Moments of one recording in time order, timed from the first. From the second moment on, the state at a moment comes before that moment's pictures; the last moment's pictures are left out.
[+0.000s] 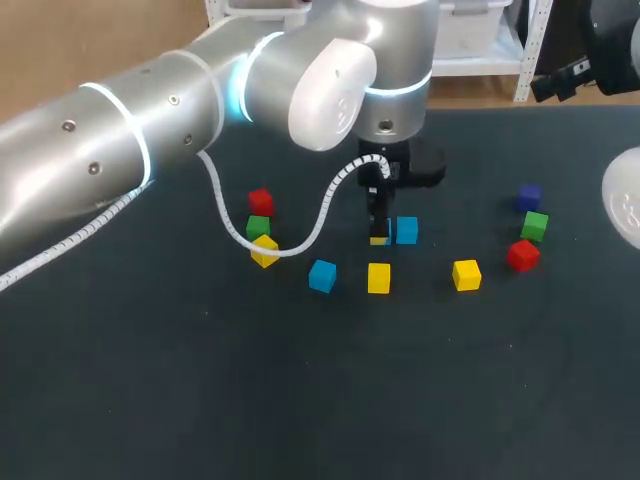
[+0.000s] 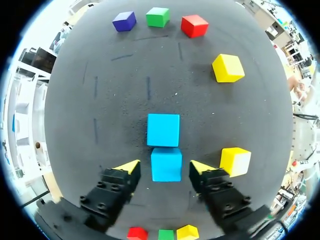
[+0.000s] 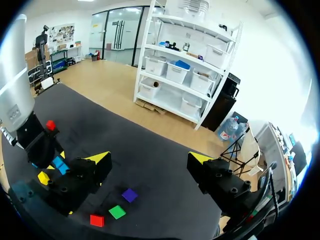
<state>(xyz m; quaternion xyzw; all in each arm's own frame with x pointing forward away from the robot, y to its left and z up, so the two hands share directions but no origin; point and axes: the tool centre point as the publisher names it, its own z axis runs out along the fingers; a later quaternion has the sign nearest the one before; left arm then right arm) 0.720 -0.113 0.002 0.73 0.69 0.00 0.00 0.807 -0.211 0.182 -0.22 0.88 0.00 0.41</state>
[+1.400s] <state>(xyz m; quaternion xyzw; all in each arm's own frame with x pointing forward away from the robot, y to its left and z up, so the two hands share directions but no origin) 0.728 -0.106 0.000 0.73 0.68 0.02 0.01 0.807 -0.211 0.182 -0.22 0.88 0.00 0.41</state>
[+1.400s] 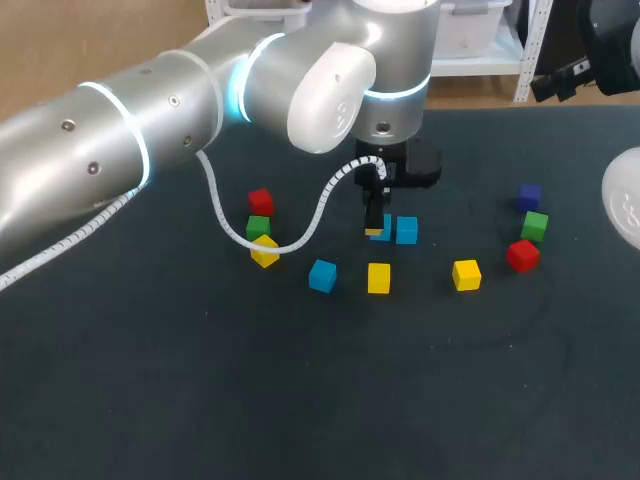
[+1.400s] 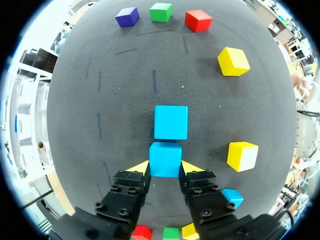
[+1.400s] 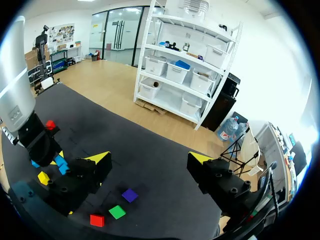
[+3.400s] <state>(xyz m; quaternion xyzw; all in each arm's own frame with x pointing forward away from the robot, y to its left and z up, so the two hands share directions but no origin) 0.724 -0.107 -0.003 0.73 0.69 0.01 0.00 0.807 -0.211 0.182 -0.22 0.88 0.00 0.41</state>
